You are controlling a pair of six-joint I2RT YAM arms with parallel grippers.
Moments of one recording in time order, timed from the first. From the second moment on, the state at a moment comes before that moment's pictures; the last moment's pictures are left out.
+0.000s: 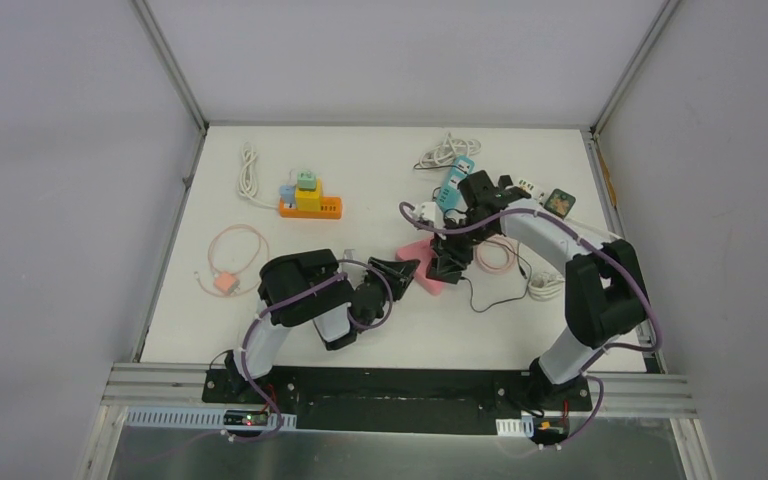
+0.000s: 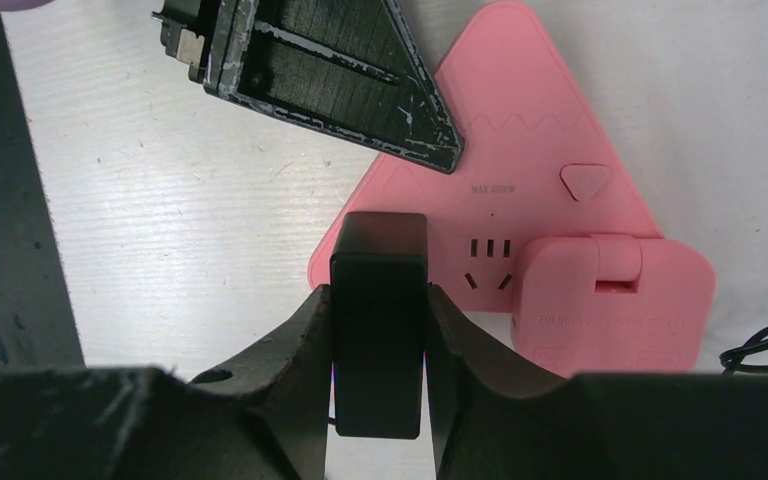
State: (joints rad) left arm -1.05 2.12 0.49 1.49 -0.59 -1.41; right arm 0.45 1.66 1.17 -0.83 -0.69 -0.90
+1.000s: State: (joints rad) left arm -1.05 2.10 0.46 1.45 -0.61 -1.45; right arm 0.60 1.59 1.16 -0.84 -0.47 -0.93
